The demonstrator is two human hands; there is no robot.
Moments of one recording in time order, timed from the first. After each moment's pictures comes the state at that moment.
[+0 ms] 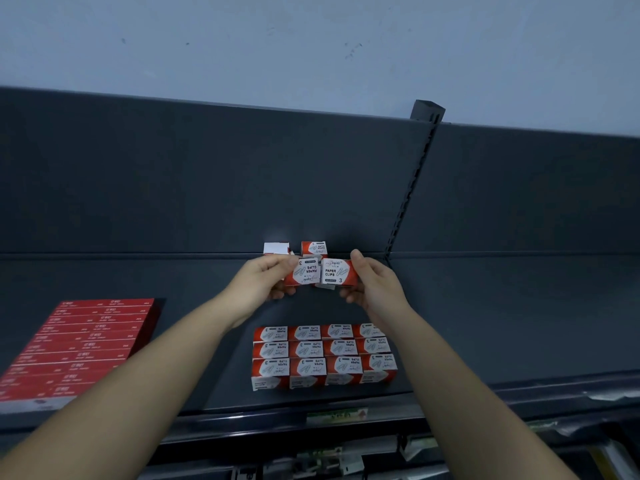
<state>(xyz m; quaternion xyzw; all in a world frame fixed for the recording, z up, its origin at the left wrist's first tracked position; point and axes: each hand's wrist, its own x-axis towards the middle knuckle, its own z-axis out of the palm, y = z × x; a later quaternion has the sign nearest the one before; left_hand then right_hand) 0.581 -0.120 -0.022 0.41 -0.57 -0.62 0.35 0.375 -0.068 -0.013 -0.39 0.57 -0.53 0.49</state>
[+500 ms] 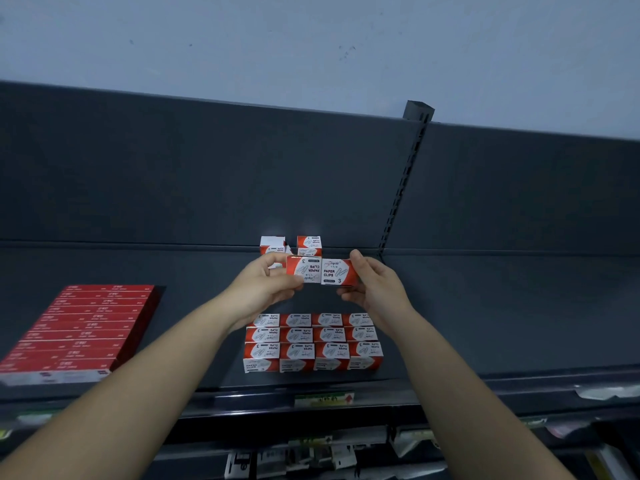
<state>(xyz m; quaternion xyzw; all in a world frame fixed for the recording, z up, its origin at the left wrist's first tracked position) 0.569 -0.086 -0.018 0.39 -0.51 -0.67 0.36 0.365 -0.038 -0.004 -0.39 0.54 -0.53 0.52</state>
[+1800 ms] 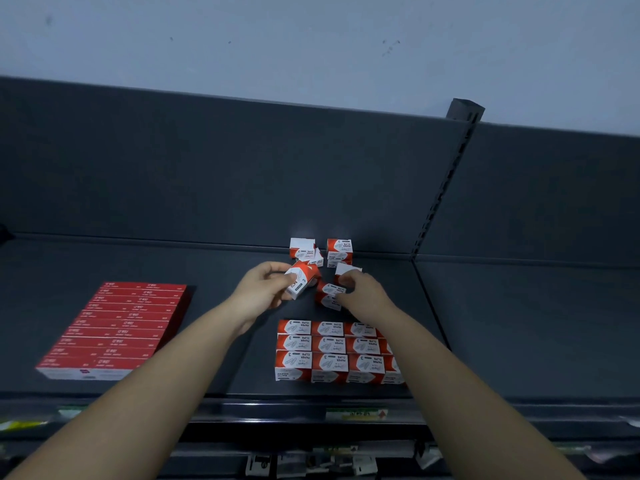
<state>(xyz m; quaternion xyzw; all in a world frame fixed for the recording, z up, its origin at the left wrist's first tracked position) 0.610 -0.114 -0.044 0.53 -0.48 -0.58 0.37 0.402 -0.103 -0.046 -0.62 0.71 -0.18 0.28</state>
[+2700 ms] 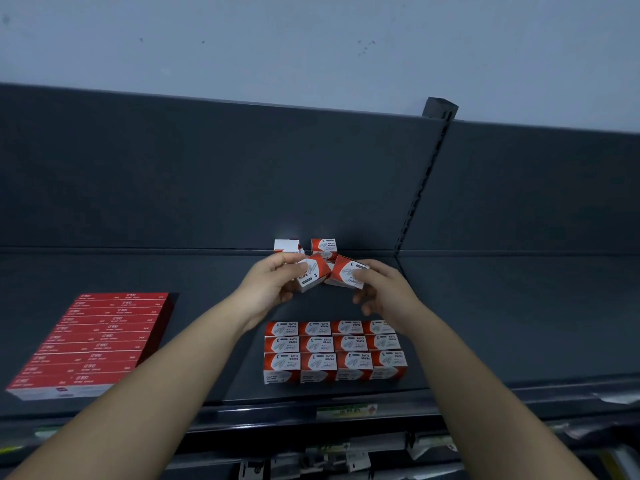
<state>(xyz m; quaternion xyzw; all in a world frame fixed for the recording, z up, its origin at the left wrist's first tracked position) 0.581 -0.114 -0.029 0.44 -0.51 -0.64 0.37 0.365 -0.066 -0.015 -0.44 0.57 -0.45 0.52</state>
